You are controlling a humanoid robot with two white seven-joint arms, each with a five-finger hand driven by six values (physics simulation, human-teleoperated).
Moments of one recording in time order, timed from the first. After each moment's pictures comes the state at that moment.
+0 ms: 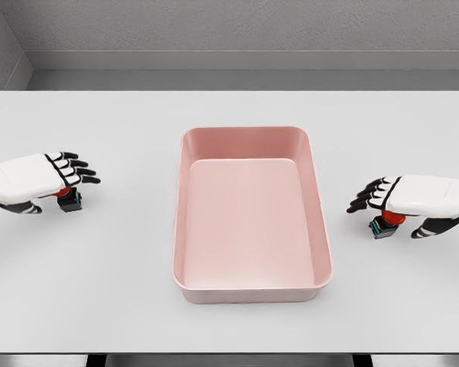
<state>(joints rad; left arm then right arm) -0.48 1.11 -0.69 -1.50 -0.61 -0.61 -0.15 -0.48 -1.18 0.68 -1.66 0.20 -0.61 0.52</state>
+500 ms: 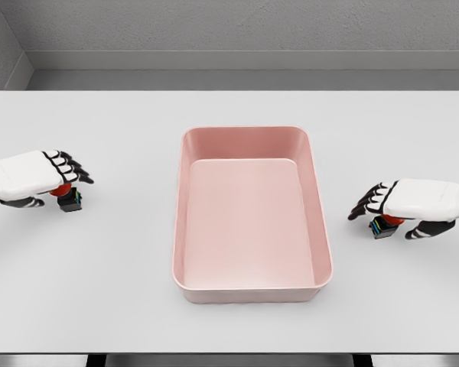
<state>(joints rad) -0.49 1.08 -0.69 -1.45 -0.65 -0.61 -0.15 -0.47 -1.15 0.68 -1.64 0.23 -0.61 0.53</state>
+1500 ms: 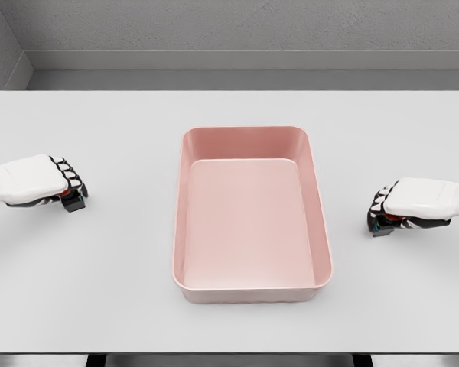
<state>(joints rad) -0.50 1.08 -0.72 -1.46 -0.65 -0.61 -0.15 -0.47 -1.12 0.67 -1.60 0.29 -0.61 0.53</state>
